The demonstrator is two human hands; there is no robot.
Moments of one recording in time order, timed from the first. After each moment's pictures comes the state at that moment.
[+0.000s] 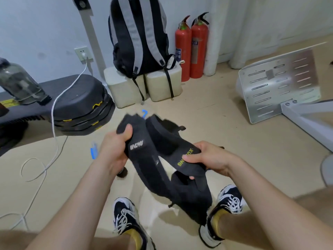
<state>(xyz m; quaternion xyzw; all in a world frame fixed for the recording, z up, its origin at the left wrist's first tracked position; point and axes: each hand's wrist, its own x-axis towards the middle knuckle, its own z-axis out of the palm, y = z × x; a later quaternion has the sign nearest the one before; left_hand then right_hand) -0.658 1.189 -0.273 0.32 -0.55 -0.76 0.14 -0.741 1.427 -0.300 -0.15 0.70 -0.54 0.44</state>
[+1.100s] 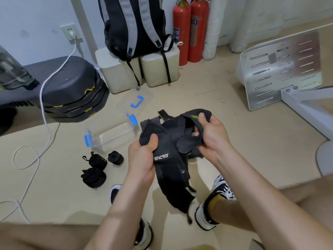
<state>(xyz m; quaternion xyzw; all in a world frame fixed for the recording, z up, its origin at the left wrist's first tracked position) -0.648 1.270 -0.316 0.34 -0.46 -0.81 0.12 -0.729 1.396 -0.290 0.12 0.51 -0.83 0.21</state>
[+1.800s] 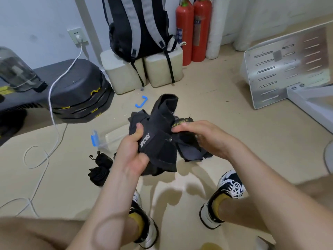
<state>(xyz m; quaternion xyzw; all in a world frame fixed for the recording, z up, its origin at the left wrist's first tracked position) -0.643 1.237 -0.292 0.30 -0.32 -0.89 0.08 -0.739 1.411 -0.285 -0.17 0.67 -0.60 0.41</state>
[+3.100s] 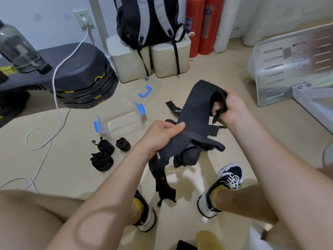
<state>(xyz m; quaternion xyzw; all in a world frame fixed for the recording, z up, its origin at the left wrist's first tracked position) -0.650 1.251 -0.301 0.24 -0.74 -0.62 -0.10 -0.805 1.404 -0.298 0.28 0.48 -0.80 0.23</state>
